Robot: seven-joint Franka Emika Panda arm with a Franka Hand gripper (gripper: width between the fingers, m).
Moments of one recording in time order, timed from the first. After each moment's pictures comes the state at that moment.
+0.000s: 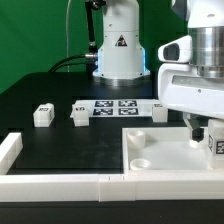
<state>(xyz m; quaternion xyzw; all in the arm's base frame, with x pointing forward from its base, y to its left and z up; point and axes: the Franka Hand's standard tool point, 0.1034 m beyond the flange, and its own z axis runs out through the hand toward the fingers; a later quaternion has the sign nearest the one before) 0.621 0.123 0.054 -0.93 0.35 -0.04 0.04</state>
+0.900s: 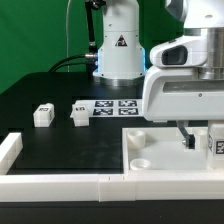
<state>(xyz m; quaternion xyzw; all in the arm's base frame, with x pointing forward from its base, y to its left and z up) 0.623 0.111 0.053 -1.00 0.04 -0.05 0.01</state>
